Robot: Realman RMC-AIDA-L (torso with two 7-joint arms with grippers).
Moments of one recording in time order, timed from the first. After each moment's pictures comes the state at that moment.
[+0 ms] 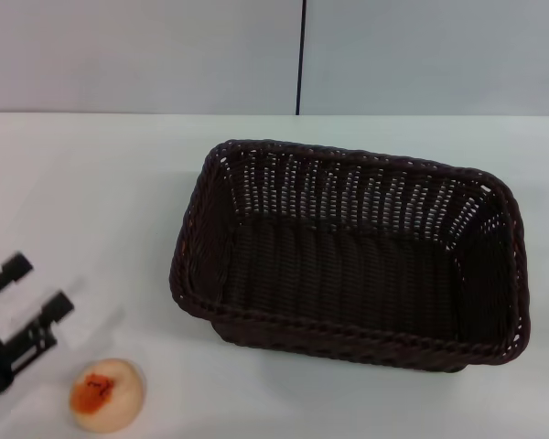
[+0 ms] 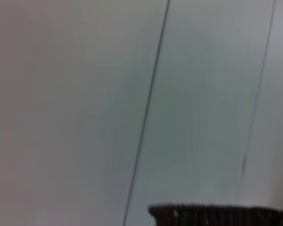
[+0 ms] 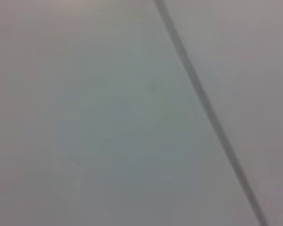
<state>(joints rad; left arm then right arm) -0.08 -2.06 0.22 0.36 1.93 1.88 -0.80 0.30 2.07 -0.29 -0.40 -1.17 -1.58 1.04</state>
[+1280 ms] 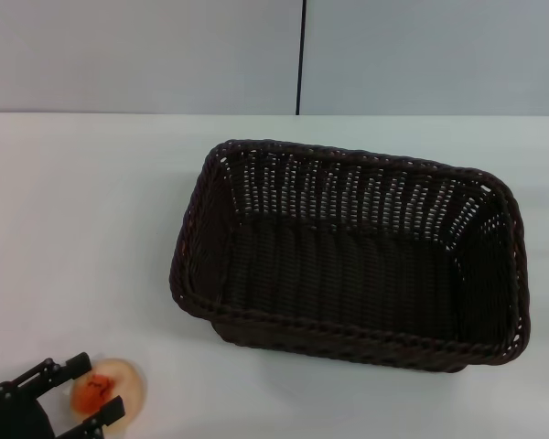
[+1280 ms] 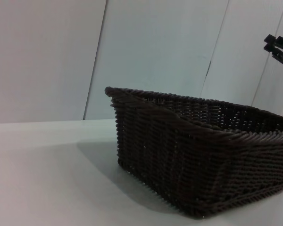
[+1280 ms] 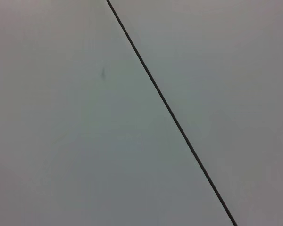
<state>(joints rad) -0.04 -2.06 0.33 0.35 2.12 1.74 -0.75 0.31 2.07 -0.22 -0.30 -1.18 -1.51 1.00</state>
